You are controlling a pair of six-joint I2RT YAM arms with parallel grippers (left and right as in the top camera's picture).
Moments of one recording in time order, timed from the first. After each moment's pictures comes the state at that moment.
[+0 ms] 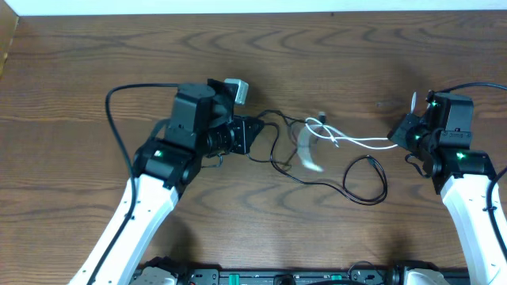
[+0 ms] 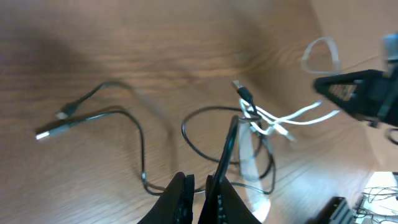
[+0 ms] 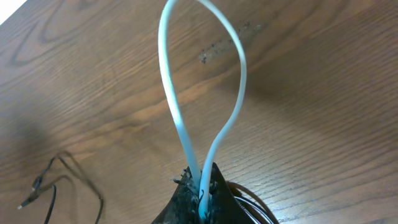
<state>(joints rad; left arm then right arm) -0.36 1.23 1.02 -0.50 0.49 -0.36 -0.06 1.24 0.86 -0.51 -0.08 0.49</state>
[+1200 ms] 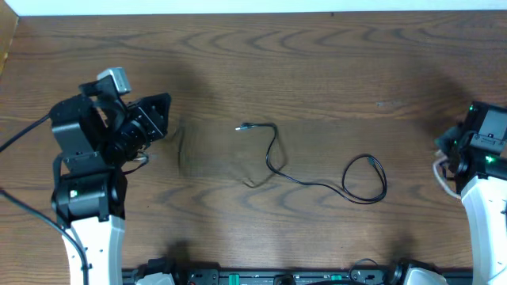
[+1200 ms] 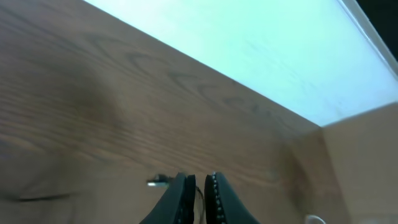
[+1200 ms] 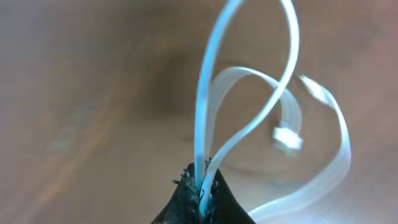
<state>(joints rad) 0.18 1.02 1.02 -0.52 0.57 -0.46 -0.28 1.24 0.86 -0.52 0.20 0.55</state>
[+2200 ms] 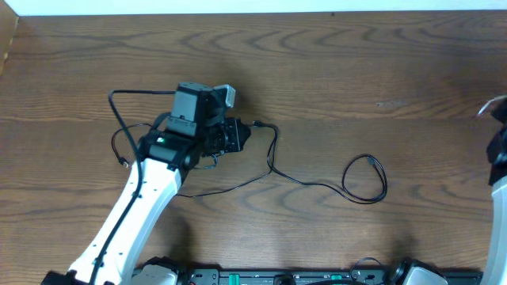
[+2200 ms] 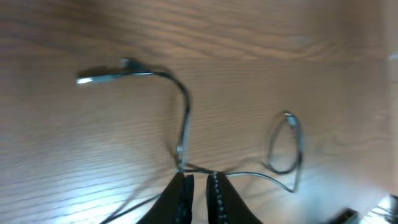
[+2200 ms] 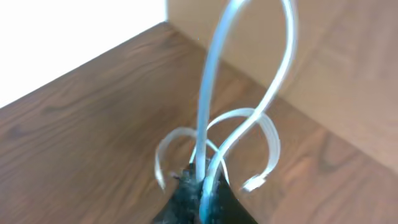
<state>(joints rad) -0.31 1.34 1.02 -0.62 0.41 -0.43 -0.44 1.24 1.09 -0.37 0.38 0.17</state>
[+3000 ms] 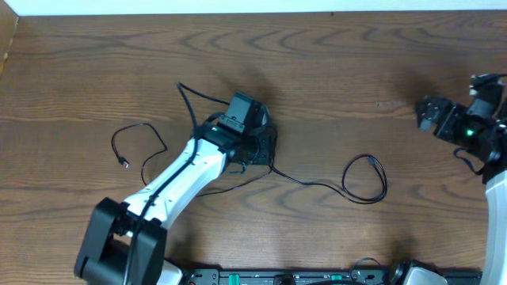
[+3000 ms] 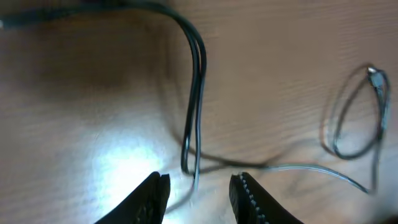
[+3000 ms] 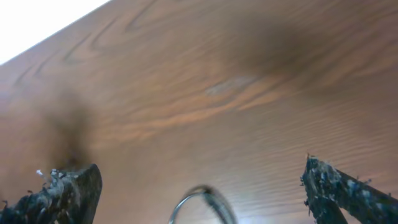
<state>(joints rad) -0.51 1.62 1.02 -0.56 0.28 -0.43 -0.35 1.24 1.09 -0.73 -0.43 0.12</state>
